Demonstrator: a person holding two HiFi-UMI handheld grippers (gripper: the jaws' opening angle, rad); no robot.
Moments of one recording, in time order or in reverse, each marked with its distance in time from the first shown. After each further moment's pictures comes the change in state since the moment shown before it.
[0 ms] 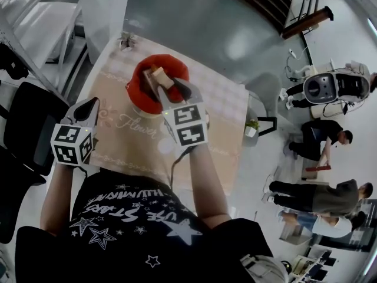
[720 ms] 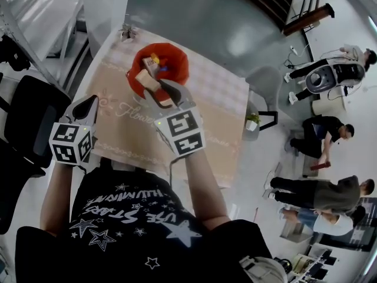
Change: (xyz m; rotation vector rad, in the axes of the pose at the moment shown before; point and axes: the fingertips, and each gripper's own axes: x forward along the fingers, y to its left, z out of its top) left arm -0.029 -0.018 -0.011 0.003 -0.005 0.011; right arm -0.039 0.061 0.011 -0.003 -0.113 0.146
